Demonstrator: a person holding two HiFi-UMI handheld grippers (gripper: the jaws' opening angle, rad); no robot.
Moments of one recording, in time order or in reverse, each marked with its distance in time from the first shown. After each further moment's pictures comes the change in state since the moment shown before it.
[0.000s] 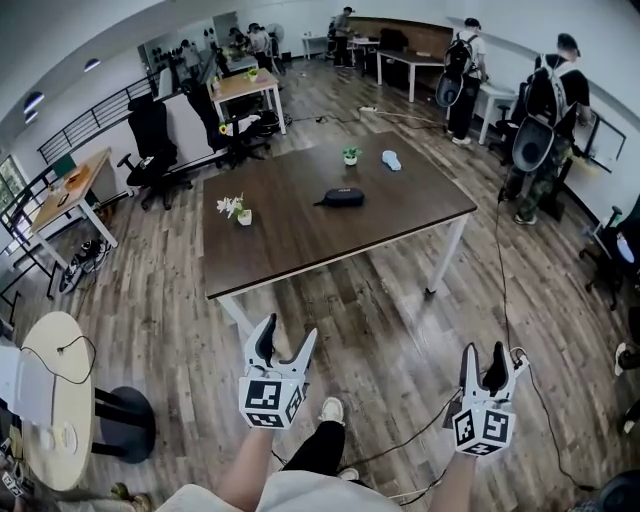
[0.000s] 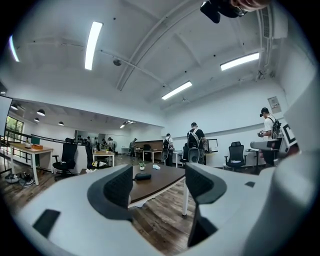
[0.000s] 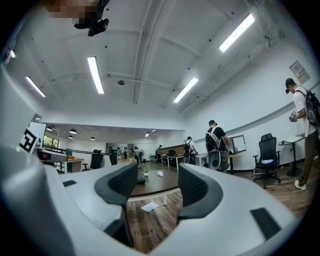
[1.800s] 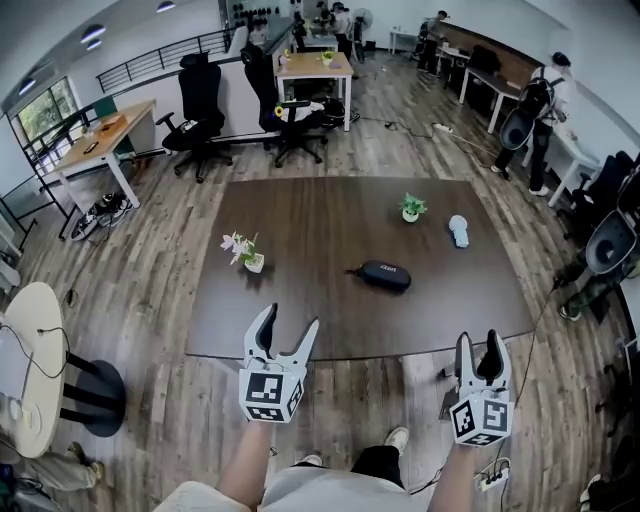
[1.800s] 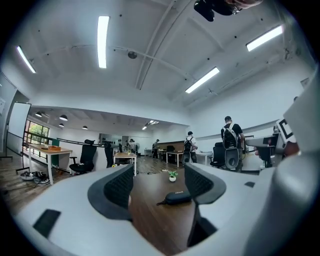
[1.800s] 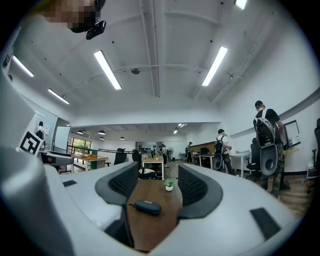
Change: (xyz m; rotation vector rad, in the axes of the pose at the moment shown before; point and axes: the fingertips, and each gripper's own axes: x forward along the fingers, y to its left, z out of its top) left arm 0.344 0.195 -0.004 -0.025 -0.013 0.282; right arm 0.503 0.087 -0.029 -0.019 0.031 0.378
